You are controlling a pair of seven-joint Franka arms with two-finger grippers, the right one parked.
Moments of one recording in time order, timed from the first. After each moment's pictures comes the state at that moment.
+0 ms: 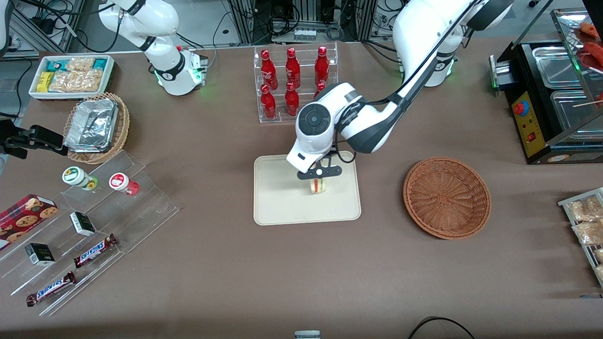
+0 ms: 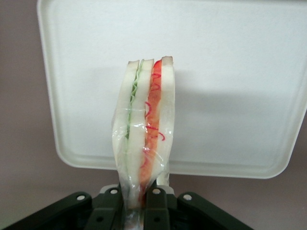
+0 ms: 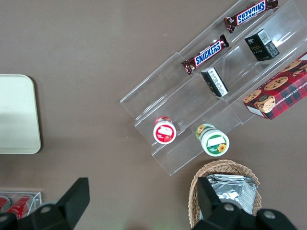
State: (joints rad) arm -0.44 0.62 -0.44 -1.52 0.14 1.98 -0.99
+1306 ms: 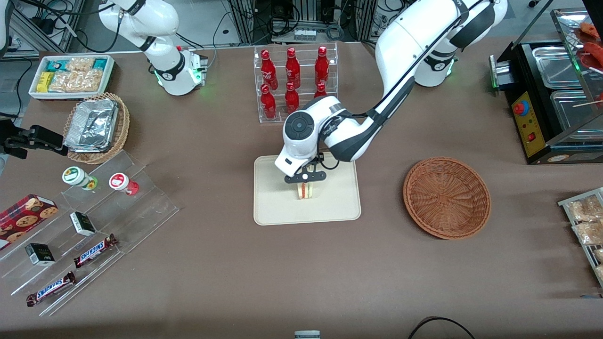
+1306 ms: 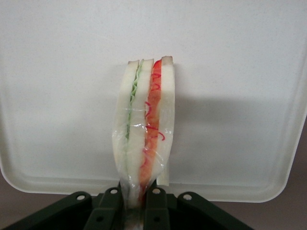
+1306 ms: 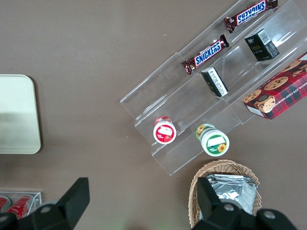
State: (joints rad) arm -0.49 0.73 -0.44 -1.49 0.22 2.08 -1.05
